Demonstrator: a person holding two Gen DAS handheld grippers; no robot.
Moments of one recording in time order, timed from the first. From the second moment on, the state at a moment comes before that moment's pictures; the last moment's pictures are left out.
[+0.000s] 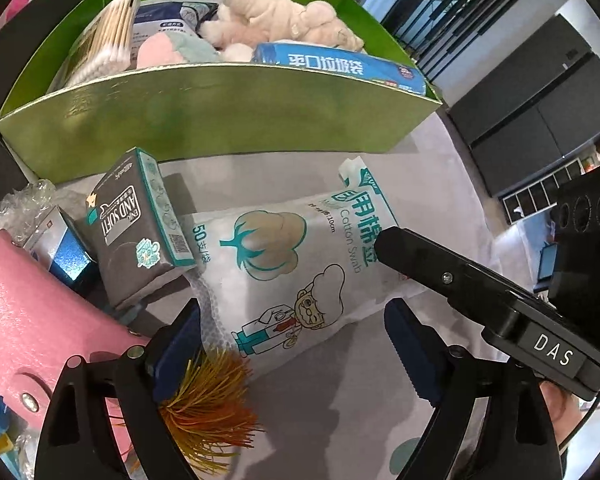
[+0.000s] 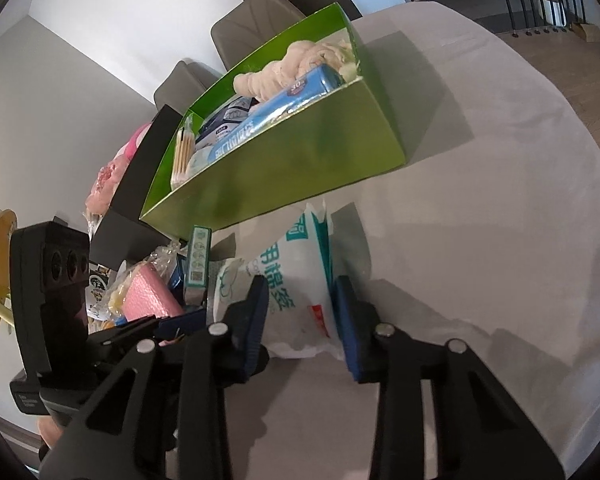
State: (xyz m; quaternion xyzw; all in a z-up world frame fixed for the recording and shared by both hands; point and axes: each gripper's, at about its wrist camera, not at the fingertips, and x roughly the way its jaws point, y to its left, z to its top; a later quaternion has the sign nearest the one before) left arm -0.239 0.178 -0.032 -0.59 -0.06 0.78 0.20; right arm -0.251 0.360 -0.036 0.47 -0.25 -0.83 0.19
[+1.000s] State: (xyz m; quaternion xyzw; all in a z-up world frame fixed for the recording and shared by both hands) left arm -0.201 0.179 0.027 -0.54 -0.04 0.81 0.23; right arm -0.211 0.354 0.017 0.44 -0.23 -0.85 0.19
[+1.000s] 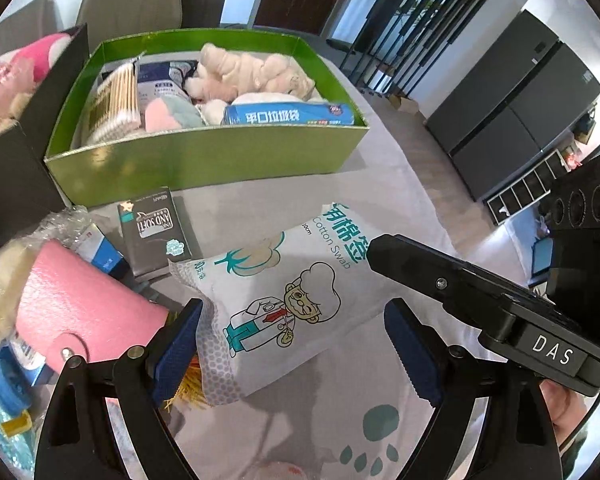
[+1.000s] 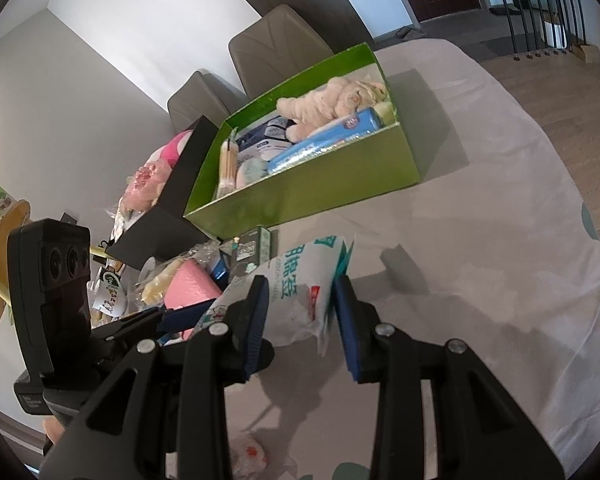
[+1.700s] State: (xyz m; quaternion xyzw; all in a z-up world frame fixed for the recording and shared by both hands) left arm -0.203 0.178 0.093 -0.48 -0.03 0.84 0.24; right arm -0.200 0.346 0.085 0.39 -0.21 -0.87 0.20
